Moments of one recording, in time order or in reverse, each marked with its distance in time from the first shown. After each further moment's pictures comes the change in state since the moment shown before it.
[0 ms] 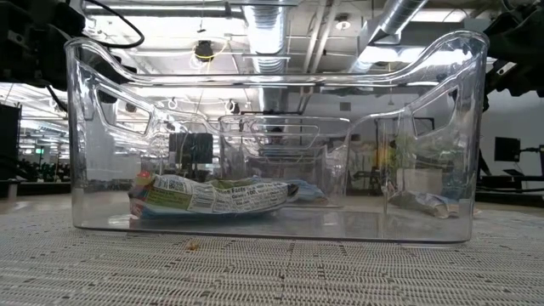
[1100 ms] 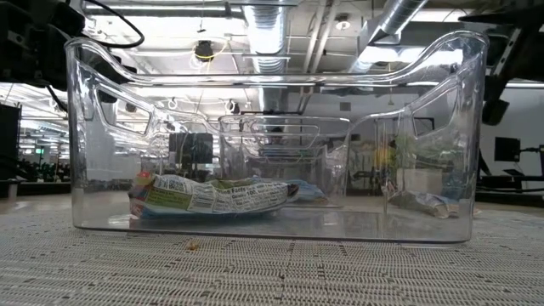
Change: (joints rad) left arm 0.000 0.000 -0.002 -0.001 -0.002 0.004; right arm -0.001 0.000 0.000 0.115 0.007 0.690
